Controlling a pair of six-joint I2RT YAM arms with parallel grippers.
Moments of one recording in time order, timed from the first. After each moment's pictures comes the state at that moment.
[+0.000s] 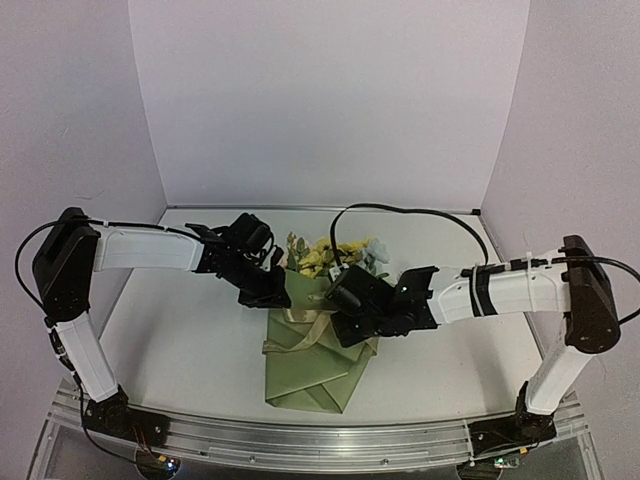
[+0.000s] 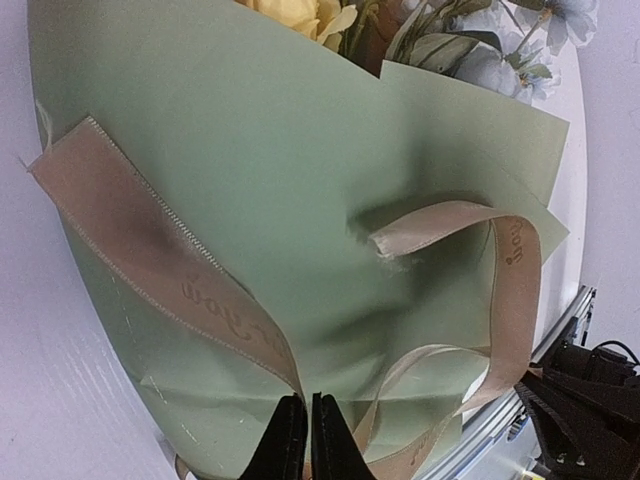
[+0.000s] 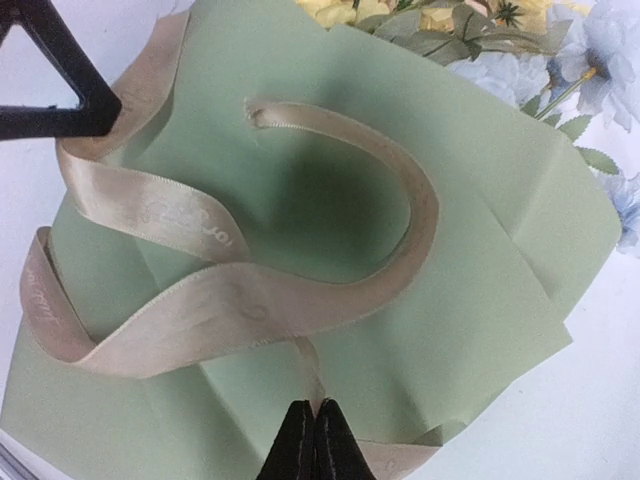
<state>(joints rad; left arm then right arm) -0.76 1.77 1.19 -0.42 0.32 -0.71 1.14 1.74 1.18 -0.48 0.41 0.54</state>
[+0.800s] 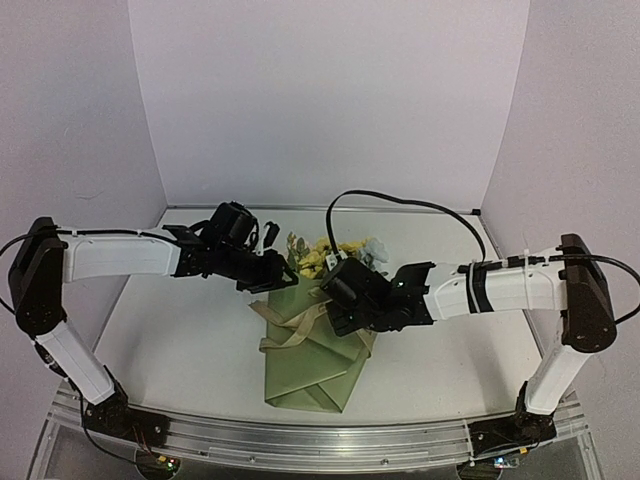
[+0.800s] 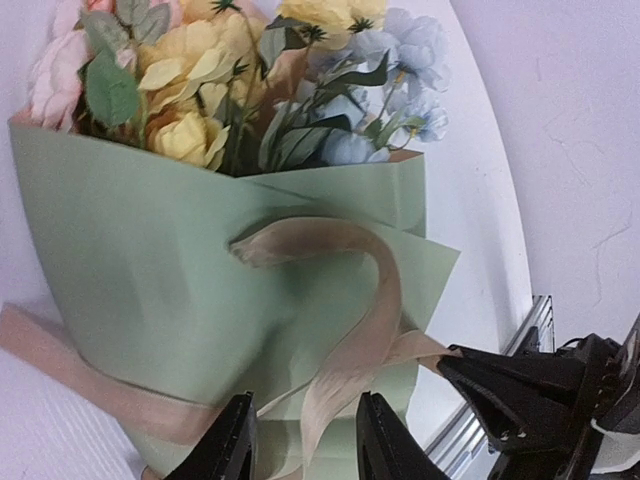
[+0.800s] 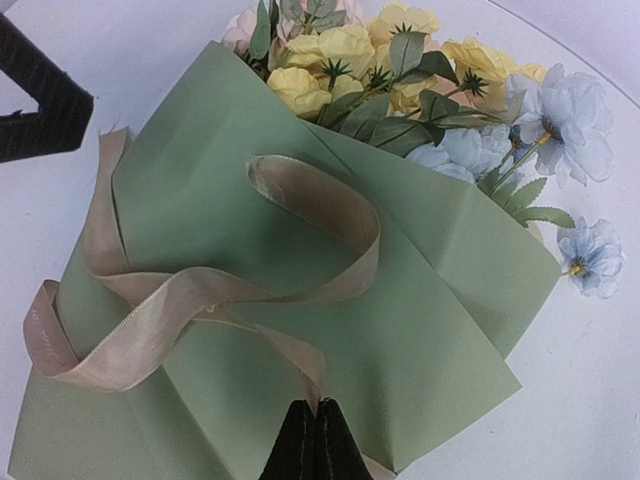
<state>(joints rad) -0.77 1.61 1.09 -0.23 0.29 -0.68 1.13 1.76 1.23 -0.44 0.50 0.50</state>
